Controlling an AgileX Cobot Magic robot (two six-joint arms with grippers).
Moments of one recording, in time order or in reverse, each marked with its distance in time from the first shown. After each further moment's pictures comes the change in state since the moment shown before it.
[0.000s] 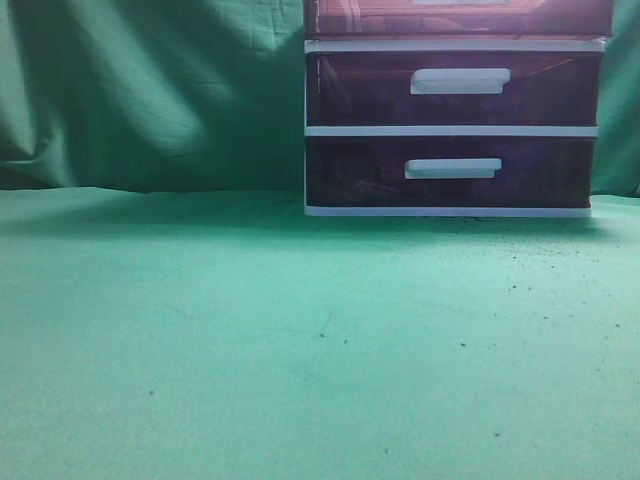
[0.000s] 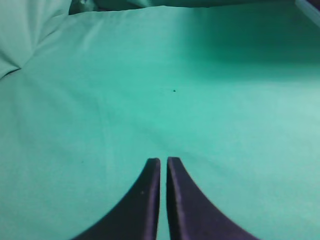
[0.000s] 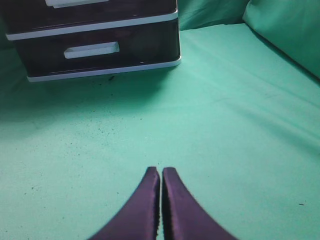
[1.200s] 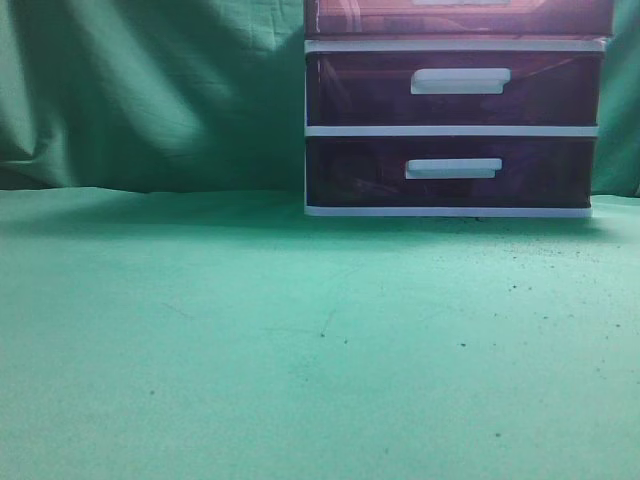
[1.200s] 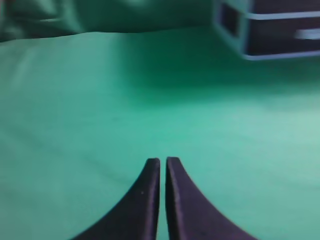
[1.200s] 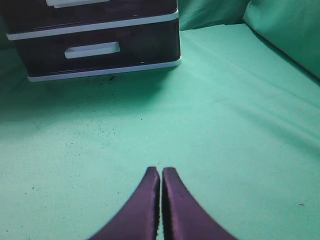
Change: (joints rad) left arm -0.324 0.000 -0.149 0.135 0.129 -0.188; right arm 0.000 0.000 0.000 0.000 0.000 0.000
